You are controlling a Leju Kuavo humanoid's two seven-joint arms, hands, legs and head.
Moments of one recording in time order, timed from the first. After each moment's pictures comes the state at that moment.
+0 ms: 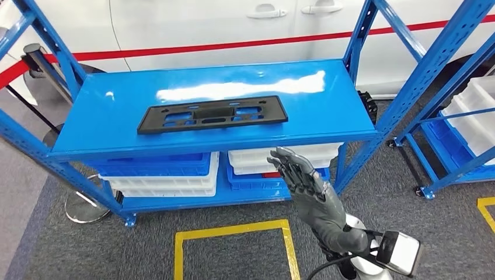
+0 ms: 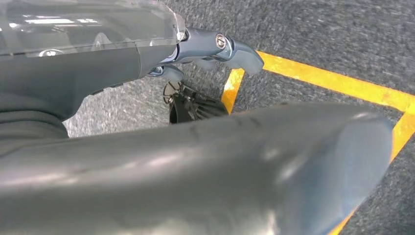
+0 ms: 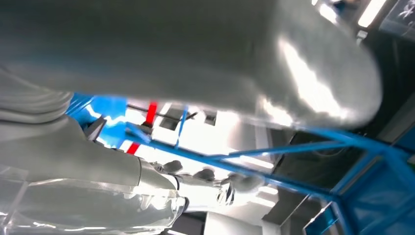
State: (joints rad) left arm -0.03 -0.05 0.67 -0.21 -0.06 0.03 -0.24; right arm -0.12 -0.03 0.35 -1.75 -0.01 0.46 -0.69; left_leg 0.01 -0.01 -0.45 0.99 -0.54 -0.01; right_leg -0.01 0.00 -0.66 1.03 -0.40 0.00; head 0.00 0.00
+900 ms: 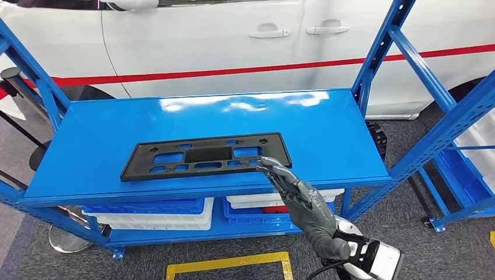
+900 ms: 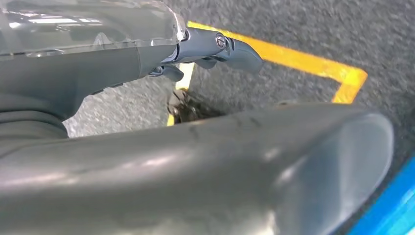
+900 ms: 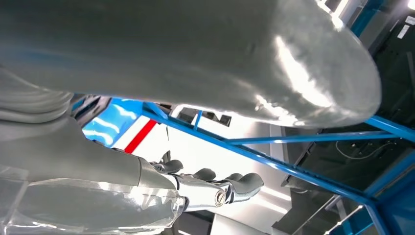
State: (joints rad) left arm -0.02 -0.05 0.68 -0.21 -0.09 0.01 -0.26; right arm -0.11 -0.05 0.40 -1.74 0.08 0.41 -0.70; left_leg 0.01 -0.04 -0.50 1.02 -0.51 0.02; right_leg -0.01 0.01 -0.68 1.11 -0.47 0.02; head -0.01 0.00
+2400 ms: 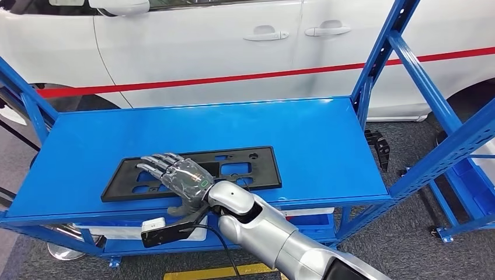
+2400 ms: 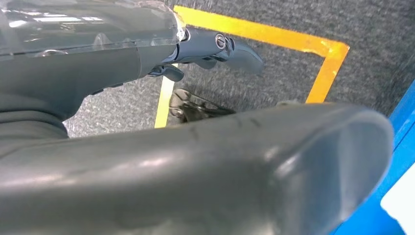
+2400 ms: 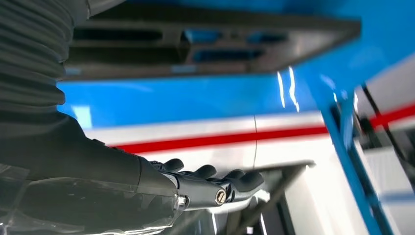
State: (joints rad) left arm -0.04 -0.06 0.77 -0.21 -0.22 0.03 -0.28; right arm -0.73 0.33 0.97 -0.71 0.92 -0.24 -0.30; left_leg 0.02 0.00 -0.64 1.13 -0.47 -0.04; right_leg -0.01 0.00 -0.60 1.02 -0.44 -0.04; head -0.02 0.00
